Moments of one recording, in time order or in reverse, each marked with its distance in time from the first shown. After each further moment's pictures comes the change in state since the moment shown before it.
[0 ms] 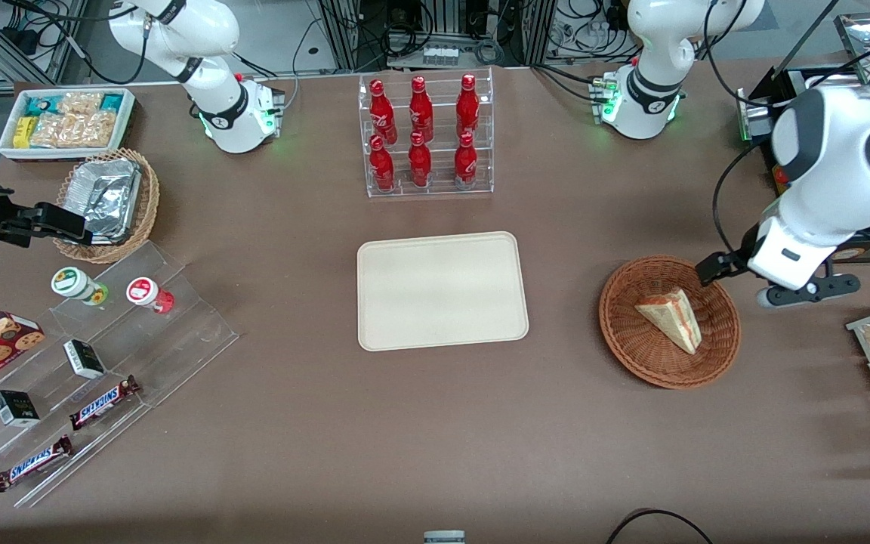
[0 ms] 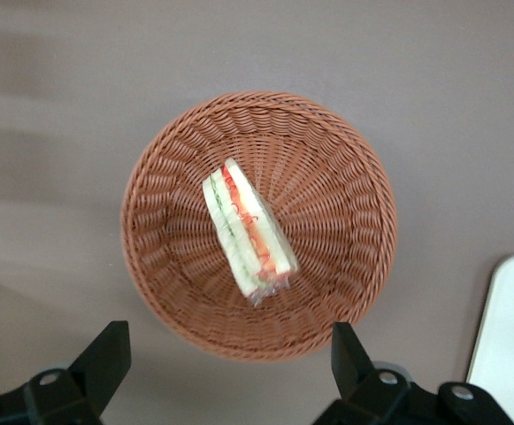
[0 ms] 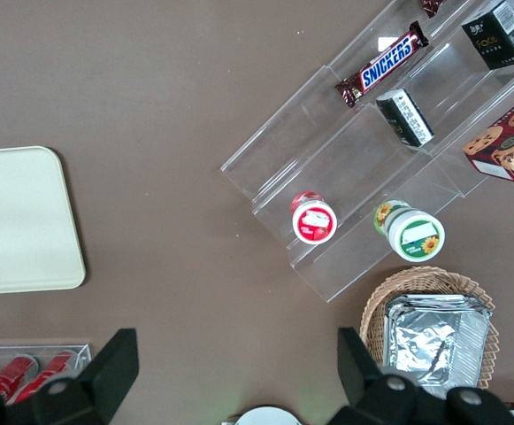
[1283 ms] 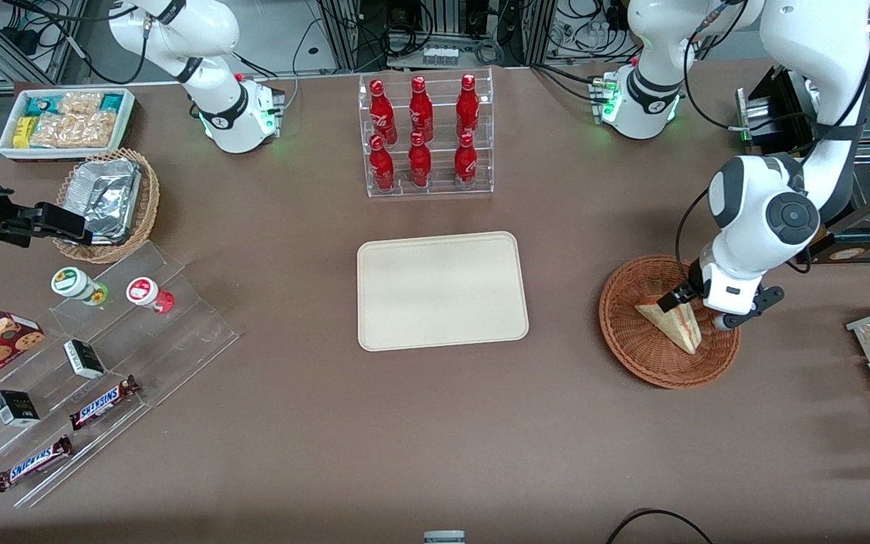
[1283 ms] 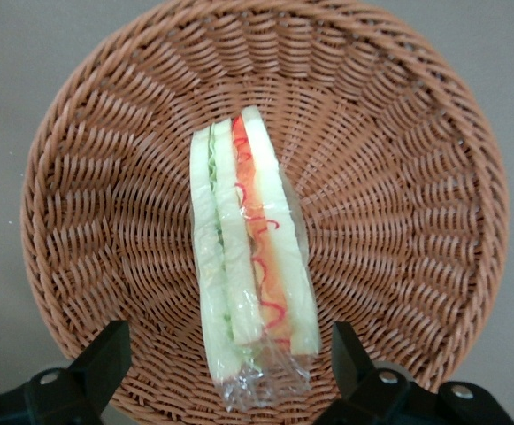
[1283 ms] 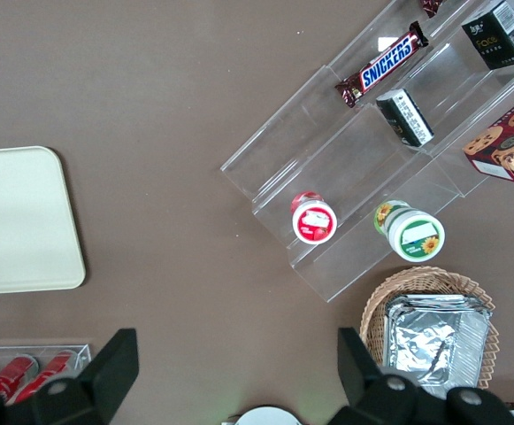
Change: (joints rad) arm 0.001 0.155 0.001 -0.212 0.000 0.340 -0.264
